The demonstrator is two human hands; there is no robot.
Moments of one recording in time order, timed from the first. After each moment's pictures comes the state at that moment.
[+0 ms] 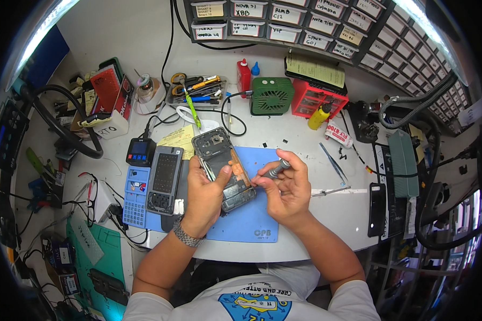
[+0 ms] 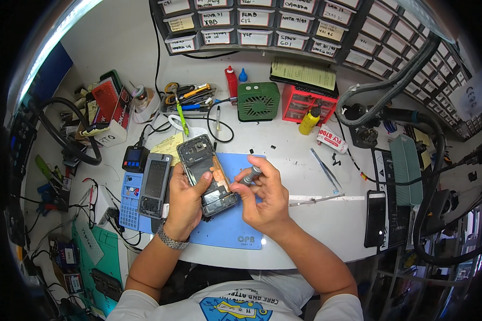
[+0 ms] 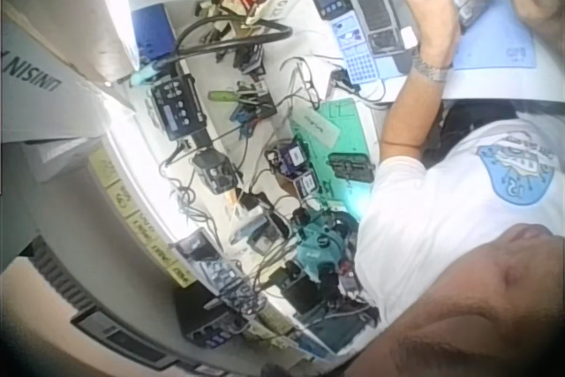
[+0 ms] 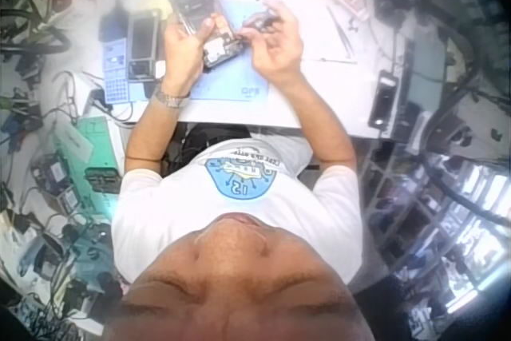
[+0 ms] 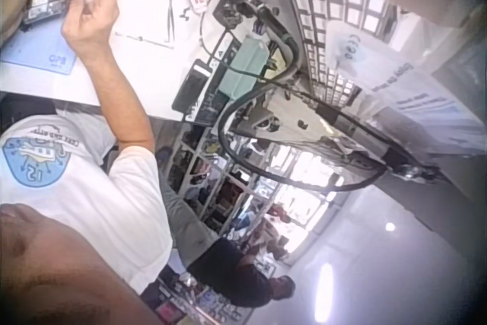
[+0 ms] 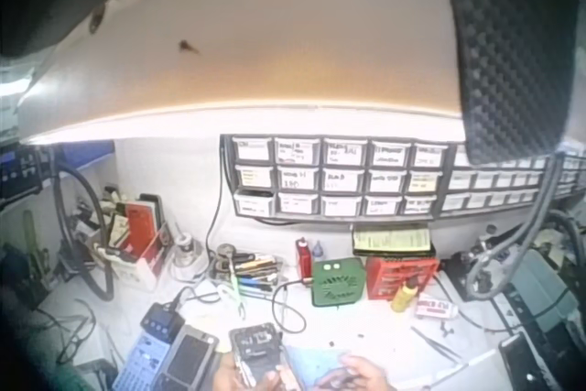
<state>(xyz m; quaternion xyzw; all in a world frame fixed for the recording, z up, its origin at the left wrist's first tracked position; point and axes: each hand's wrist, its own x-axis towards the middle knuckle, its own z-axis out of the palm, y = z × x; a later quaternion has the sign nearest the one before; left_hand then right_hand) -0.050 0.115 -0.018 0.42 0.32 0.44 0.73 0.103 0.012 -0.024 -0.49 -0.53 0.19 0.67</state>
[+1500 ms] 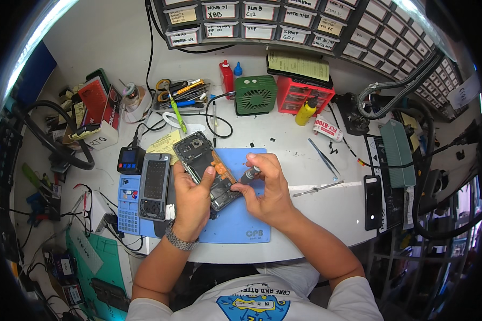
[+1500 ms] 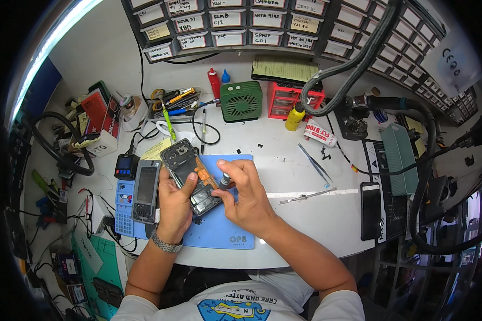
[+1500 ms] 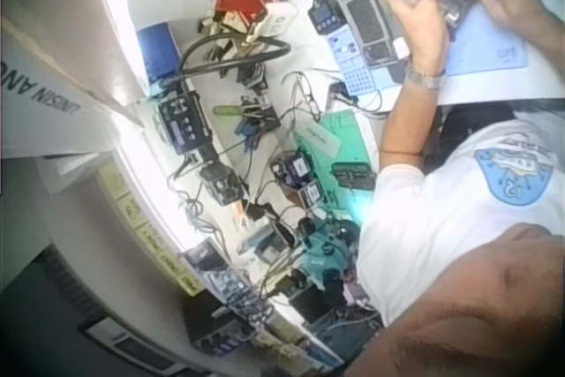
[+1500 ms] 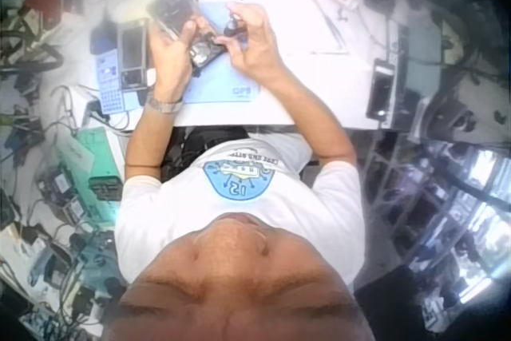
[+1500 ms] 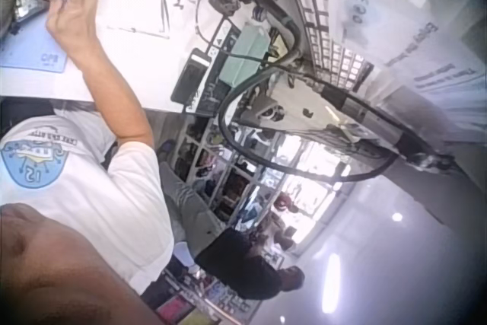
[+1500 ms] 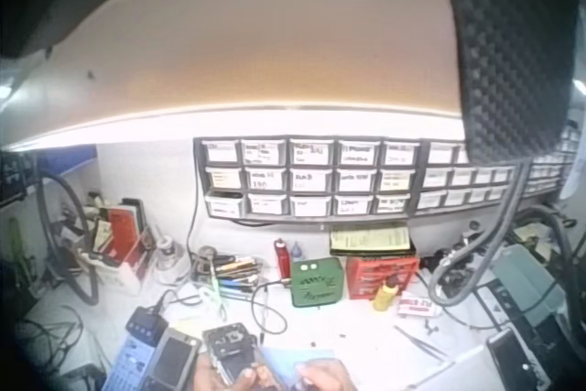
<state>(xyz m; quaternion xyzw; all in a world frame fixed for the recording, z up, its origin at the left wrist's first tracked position) -0.052 0.117 -0.028 0.44 0.31 0.45 0.71 0.108 0.018 -0.027 -0.53 -0.63 0.07 0.57</state>
